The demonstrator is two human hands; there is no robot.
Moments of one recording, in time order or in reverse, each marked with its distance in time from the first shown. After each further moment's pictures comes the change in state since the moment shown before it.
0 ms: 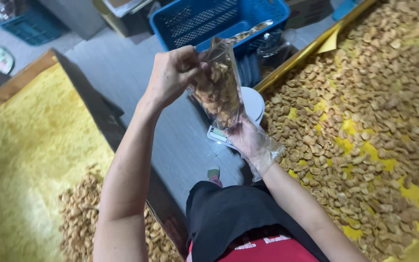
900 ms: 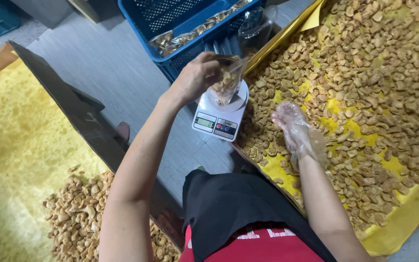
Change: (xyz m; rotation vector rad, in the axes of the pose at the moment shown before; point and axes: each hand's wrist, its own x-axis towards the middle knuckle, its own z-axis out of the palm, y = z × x) left_hand 0.018 -0.034 0.110 0.033 -0.225 0.331; right_hand -0.084 -0.127 -0.098 -0.833 0.759 -0.203
